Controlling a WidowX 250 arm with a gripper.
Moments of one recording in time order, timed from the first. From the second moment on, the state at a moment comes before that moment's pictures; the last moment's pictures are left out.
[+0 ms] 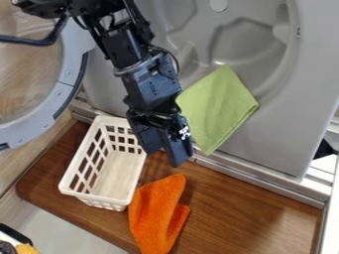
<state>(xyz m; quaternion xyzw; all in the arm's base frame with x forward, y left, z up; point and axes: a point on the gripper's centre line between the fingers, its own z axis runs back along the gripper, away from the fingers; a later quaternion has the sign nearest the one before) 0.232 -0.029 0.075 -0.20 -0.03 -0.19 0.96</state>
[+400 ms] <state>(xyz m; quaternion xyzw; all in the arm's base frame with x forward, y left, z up) 0.245 -0.032 0.068 -0.20 -0.01 -0.18 0.96</state>
